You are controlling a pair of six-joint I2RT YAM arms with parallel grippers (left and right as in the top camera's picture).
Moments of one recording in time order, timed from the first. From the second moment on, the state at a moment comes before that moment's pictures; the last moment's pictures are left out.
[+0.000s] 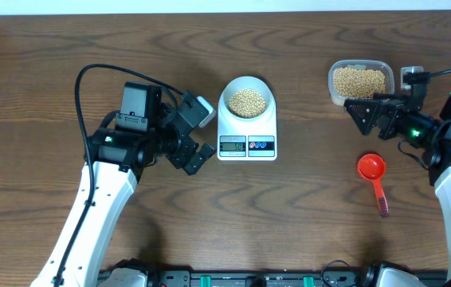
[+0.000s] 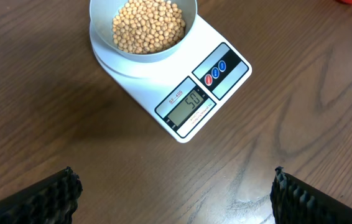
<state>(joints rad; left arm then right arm) -0.21 1.29 1.10 -0.84 0.42 0.51 -0.27 1.30 0.91 -0.32 -0.88 0.04</state>
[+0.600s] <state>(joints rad) -0.21 1.29 1.10 -0.84 0.42 0.51 0.00 1.11 0.91 -0.51 -0.63 -0.06</state>
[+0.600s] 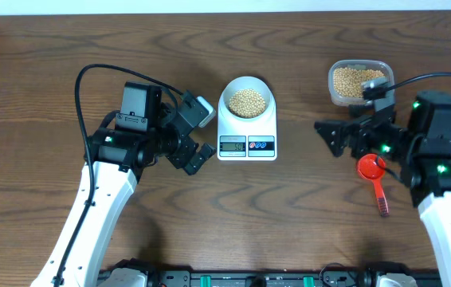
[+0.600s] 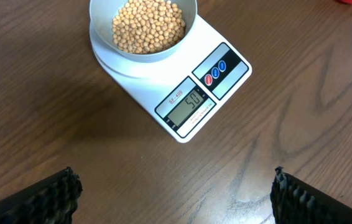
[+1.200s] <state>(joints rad) -0.21 1.29 1.10 -0.84 0.42 0.51 0.24 0.56 0.65 -0.41 -0.20 -0.06</state>
